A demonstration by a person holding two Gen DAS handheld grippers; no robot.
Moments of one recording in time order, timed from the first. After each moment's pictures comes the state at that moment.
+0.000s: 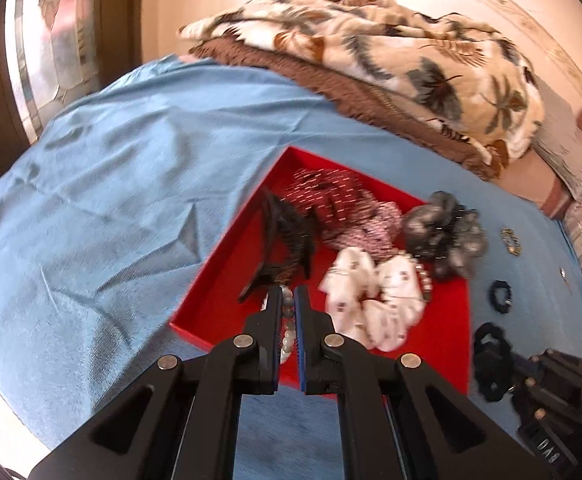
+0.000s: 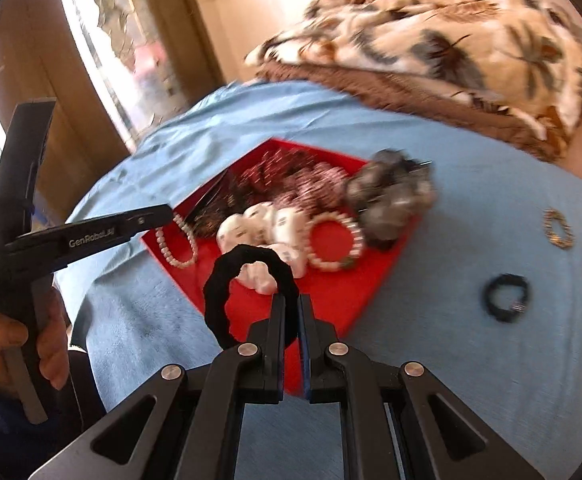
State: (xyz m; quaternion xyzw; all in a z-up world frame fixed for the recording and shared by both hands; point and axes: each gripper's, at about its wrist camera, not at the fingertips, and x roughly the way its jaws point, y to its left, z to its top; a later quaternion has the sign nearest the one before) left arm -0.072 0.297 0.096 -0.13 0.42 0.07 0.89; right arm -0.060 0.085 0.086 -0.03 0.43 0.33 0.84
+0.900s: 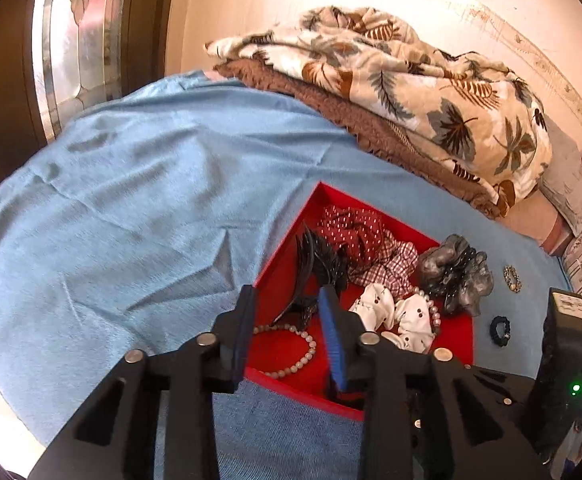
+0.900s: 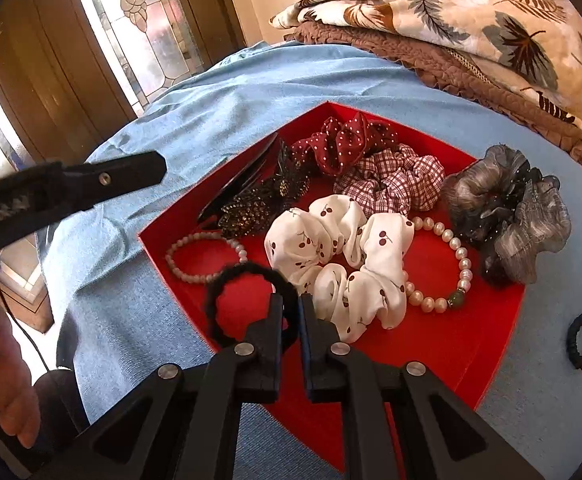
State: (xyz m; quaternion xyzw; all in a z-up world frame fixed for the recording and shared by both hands) left arm -0.086 0.322 0.117 -0.15 0.37 0.10 0.91; right arm -0.042 0.170 0.054 -0.07 0.46 0.35 0.81
